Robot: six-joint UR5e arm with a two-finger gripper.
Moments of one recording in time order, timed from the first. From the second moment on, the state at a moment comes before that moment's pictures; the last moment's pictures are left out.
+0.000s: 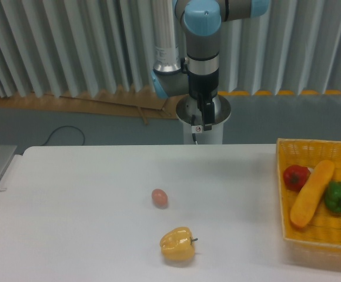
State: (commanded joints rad) arm 2.39 -1.48 -1.62 -1.62 1.60 1.66
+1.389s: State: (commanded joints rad) arm 2.43 -1.47 -1.70 -1.49 1.64 1.58
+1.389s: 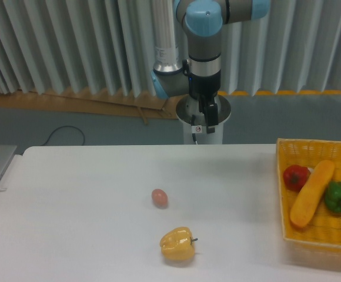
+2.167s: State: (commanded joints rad) arm 2.64 -1.56 -1.64 -1.48 1.63 1.78
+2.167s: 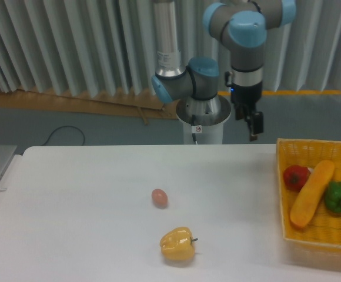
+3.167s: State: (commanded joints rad) arm 2.75 -1.73 -1.61 -1.35 1.54 1.85
